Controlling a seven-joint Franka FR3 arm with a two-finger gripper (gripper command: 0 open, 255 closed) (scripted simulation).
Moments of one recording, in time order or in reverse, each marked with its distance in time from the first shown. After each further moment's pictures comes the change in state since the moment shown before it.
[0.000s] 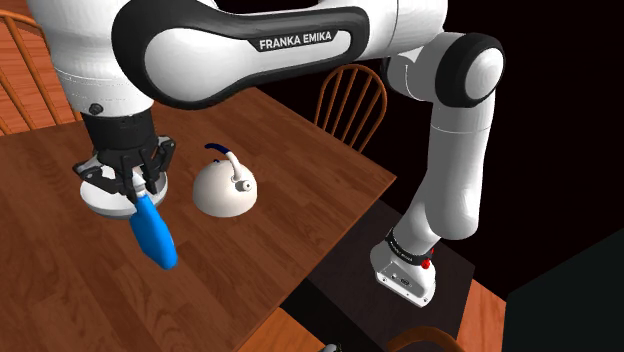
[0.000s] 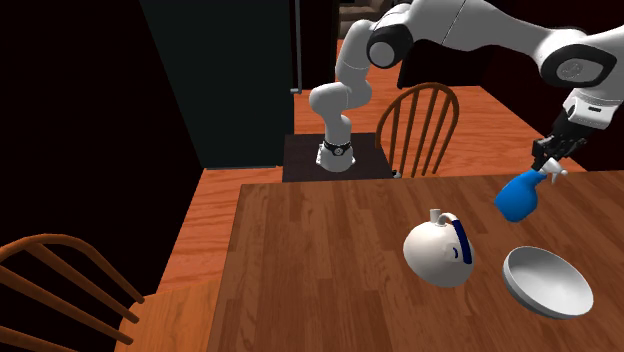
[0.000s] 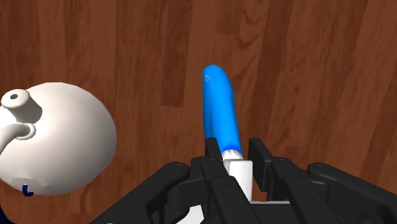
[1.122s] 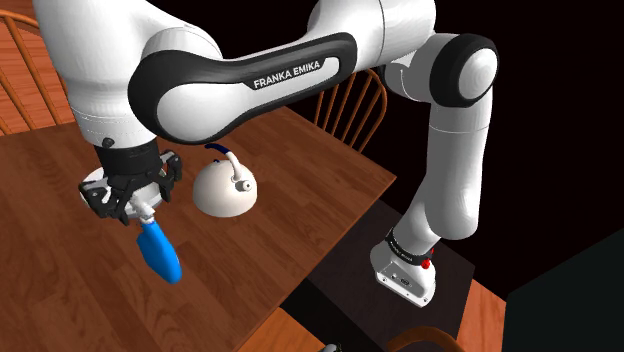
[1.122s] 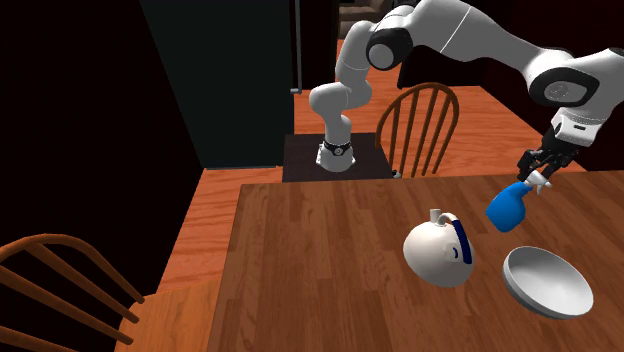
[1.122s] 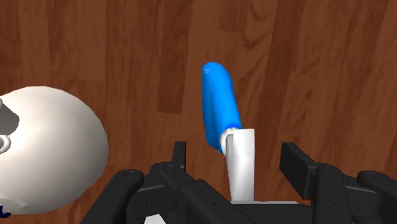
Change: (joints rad) arm -0.009 0.017 -0.009 -0.097 -0.016 0.109 0.014
